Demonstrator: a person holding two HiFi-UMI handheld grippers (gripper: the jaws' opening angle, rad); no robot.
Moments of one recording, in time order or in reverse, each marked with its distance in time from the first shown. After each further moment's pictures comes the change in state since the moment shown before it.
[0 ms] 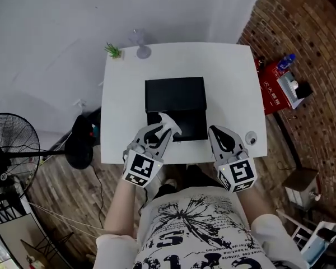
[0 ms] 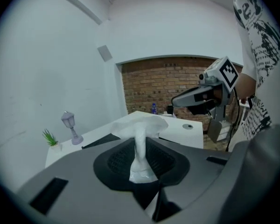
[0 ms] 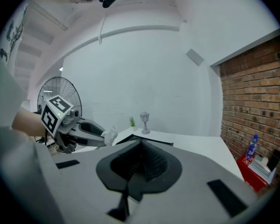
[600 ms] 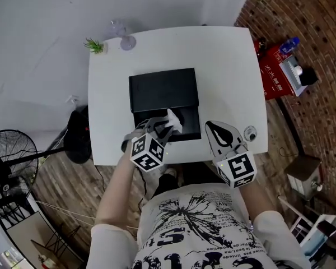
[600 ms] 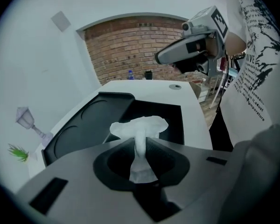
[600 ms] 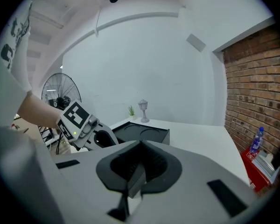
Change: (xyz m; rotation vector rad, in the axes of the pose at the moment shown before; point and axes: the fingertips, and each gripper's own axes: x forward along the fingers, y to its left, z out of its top) left arm 0.119 -0.027 -0.083 0.251 0.380 -0.247; right arm 0.032 -0.056 -0.050 0.010 0.112 0.066
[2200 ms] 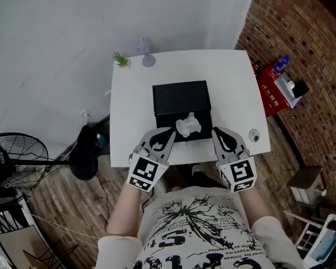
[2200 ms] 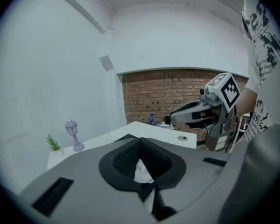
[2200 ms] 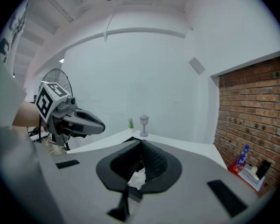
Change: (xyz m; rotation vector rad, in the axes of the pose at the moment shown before) left arm -0.201 -0.012 0.037 -0.262 -0.495 0.233; right arm -0.054 0.097 0.053 -0.088 -0.125 -0.149
